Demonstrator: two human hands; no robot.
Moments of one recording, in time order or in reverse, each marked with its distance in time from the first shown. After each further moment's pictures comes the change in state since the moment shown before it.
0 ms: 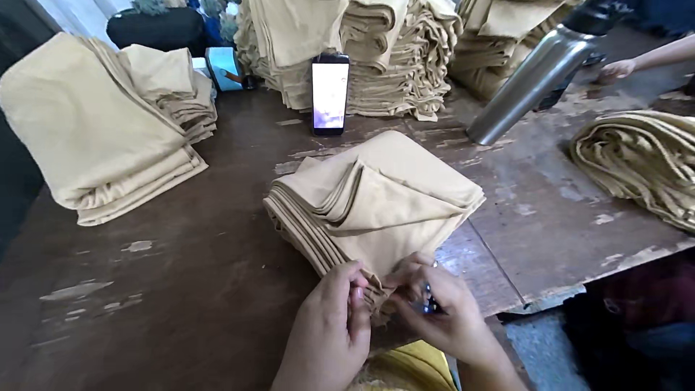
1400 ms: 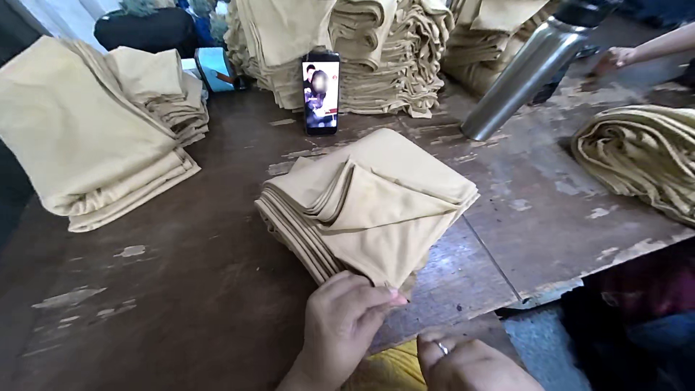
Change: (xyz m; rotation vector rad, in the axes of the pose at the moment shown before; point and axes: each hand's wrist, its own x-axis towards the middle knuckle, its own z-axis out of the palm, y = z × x) left_hand 0.008 -0.010 0.029 -0.306 0.183 0.239; right_hand -0.035 -0.038 -0.028 0.673 -0.295 -0.037
